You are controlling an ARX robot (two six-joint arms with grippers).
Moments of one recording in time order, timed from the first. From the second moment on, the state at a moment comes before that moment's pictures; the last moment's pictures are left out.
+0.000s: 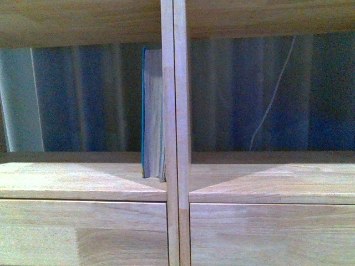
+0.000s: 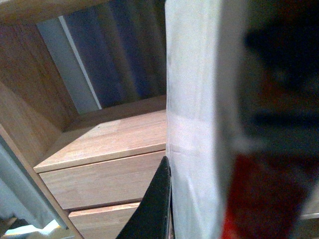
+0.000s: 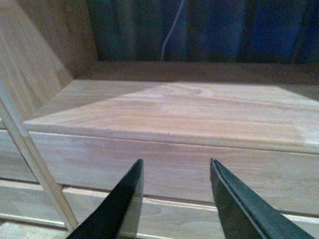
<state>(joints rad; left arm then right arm) 0.03 0.33 0.48 -0.05 0.14 0.27 -0.08 0.82 0.39 0.42 -0.08 0.03</state>
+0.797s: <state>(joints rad) 0.37 0.37 0.44 0.19 0.53 0.21 0.00 0.52 0.10 0.41 0.00 0.01</state>
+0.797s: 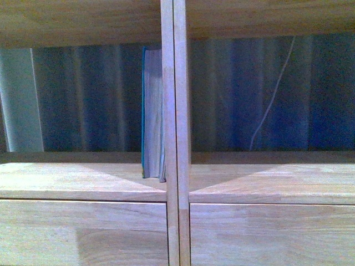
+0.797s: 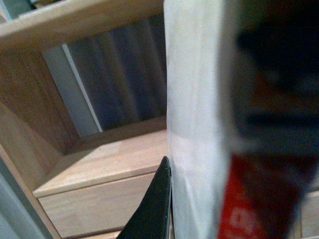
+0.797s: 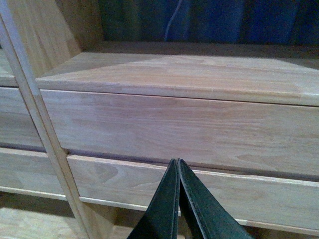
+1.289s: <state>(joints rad) 0.52 1.07 0.72 0.72 0.63 0.05 0.00 0.34 0.03 0.30 0.00 0.01</state>
